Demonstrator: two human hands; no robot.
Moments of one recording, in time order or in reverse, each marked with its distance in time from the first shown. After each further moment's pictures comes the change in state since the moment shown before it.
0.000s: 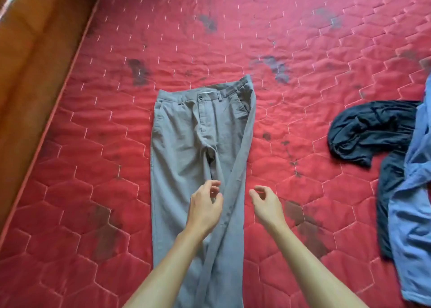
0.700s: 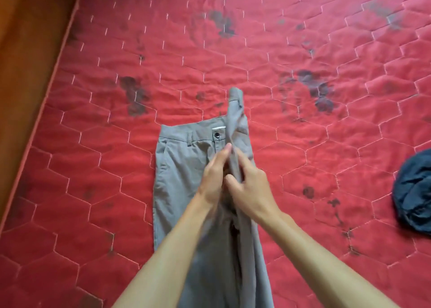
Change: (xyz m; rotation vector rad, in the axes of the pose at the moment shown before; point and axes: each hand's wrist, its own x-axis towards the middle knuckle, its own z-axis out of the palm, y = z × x) left_hand 0.259 0.069 -0.055 -0.883 -0.236 -0.304; right_hand 0.150 -0.207 0.081 -0.063 -0.161 -0.507
